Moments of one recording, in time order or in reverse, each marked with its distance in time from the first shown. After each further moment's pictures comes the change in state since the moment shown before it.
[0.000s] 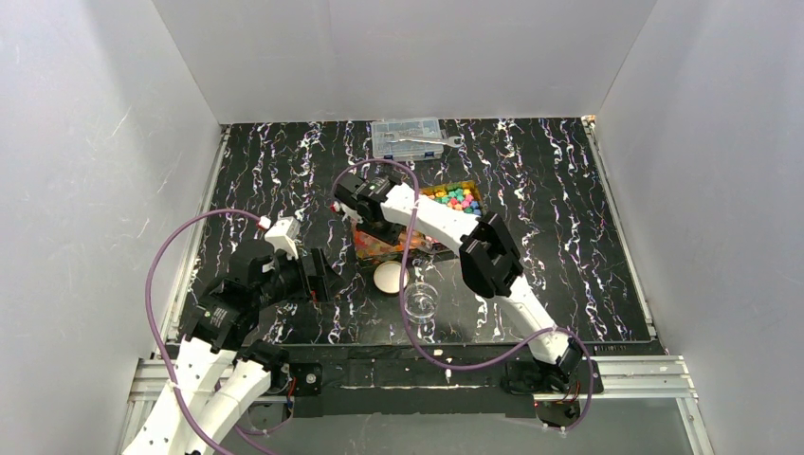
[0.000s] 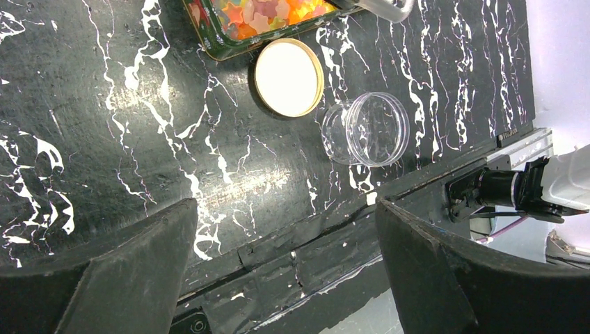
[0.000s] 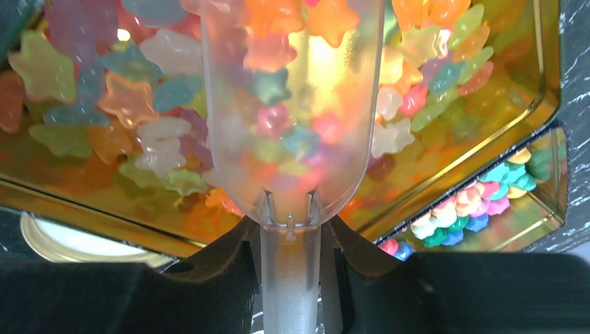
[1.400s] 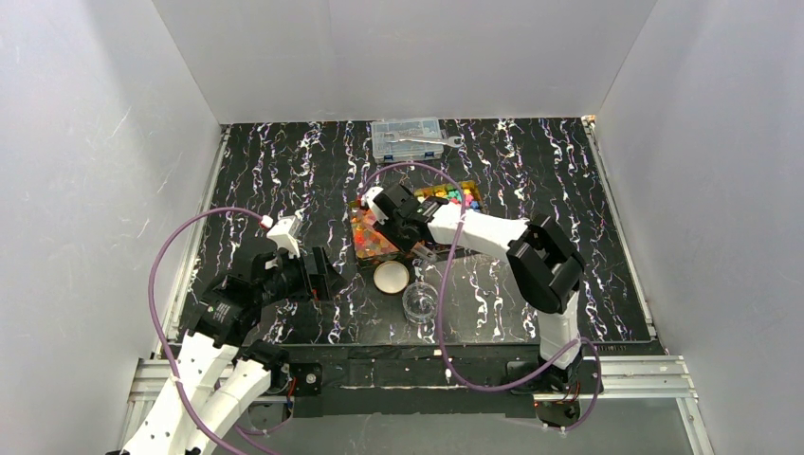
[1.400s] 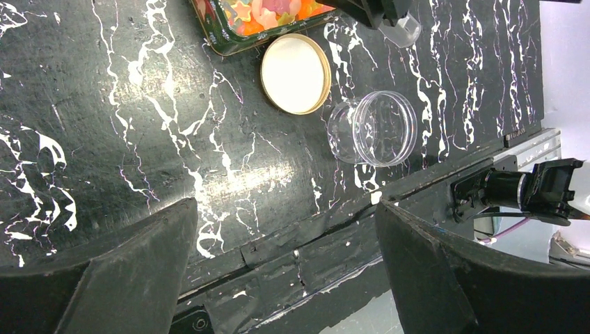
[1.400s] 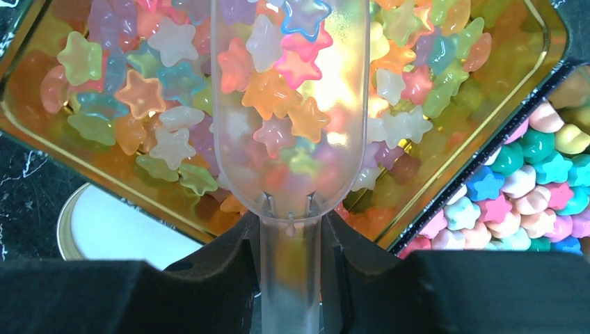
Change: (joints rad) left arm 0.000 0.029 0.000 0.000 -0.008 0.000; right arm -0.057 -0.412 -0.739 0.697 -0.130 0.100
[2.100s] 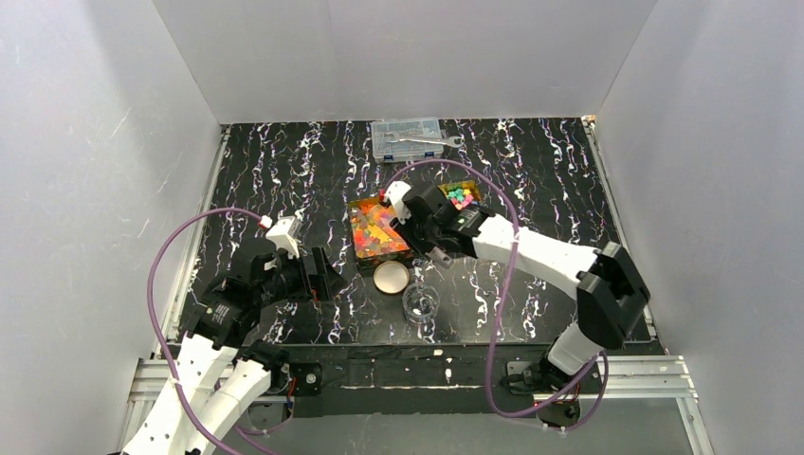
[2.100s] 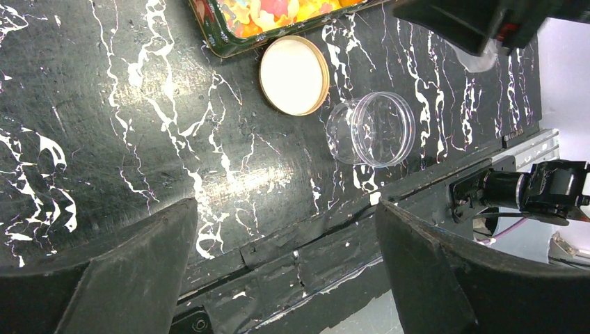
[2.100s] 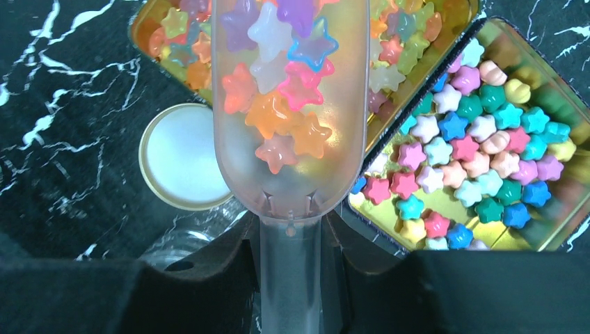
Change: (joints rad) left arm 0.000 -0.008 0.000 0.000 0.000 0.000; right arm 0.000 -0.342 -0.223 0.059 -0.062 0.031
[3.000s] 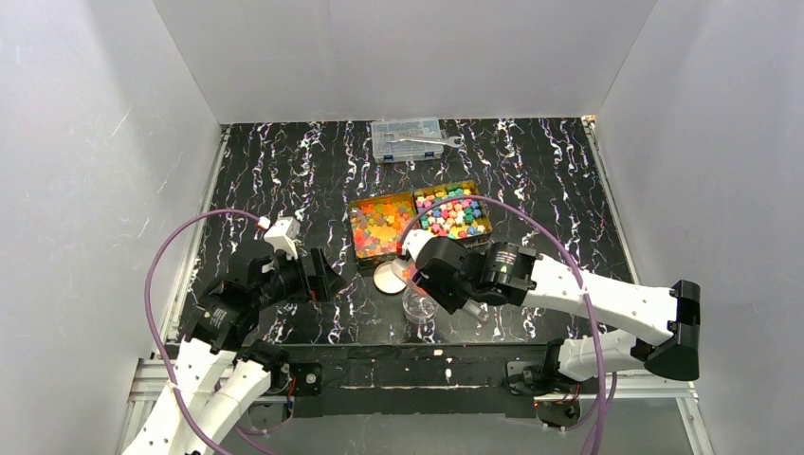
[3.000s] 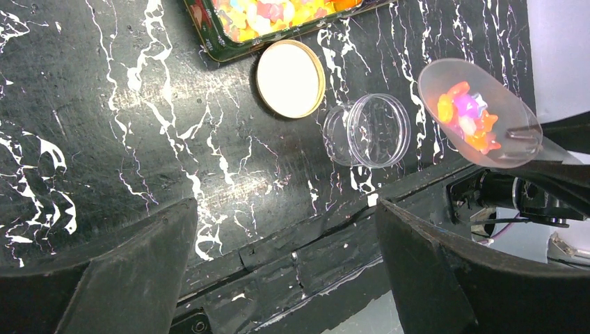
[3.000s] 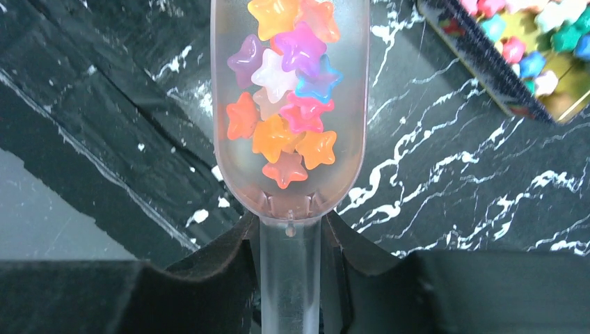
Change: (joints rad) left arm 0.000 -0.020 0.000 0.000 0.001 0.000; right arm 0.329 -0.353 -0.034 -0.507 0.145 0.264
